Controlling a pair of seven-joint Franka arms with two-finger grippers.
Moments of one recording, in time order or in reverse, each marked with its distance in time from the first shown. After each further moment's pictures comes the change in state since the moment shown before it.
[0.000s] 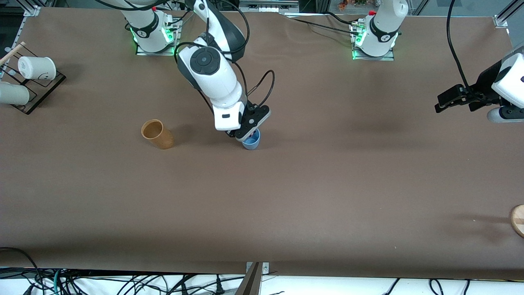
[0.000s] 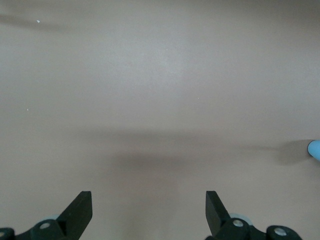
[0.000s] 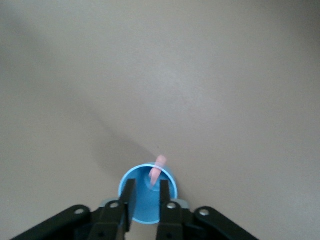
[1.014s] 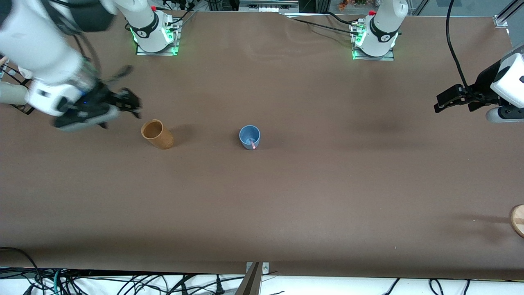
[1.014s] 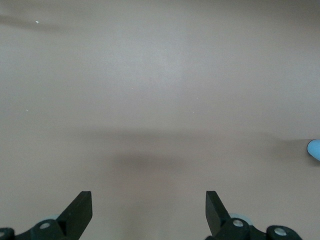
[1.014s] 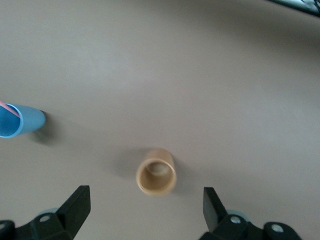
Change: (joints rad) left arm -0.002 0.001 -0.002 0.001 0.000 0.000 0.000; right arm -0.250 -0.456 -0.281 -0.116 -0.001 -0.483 0.001
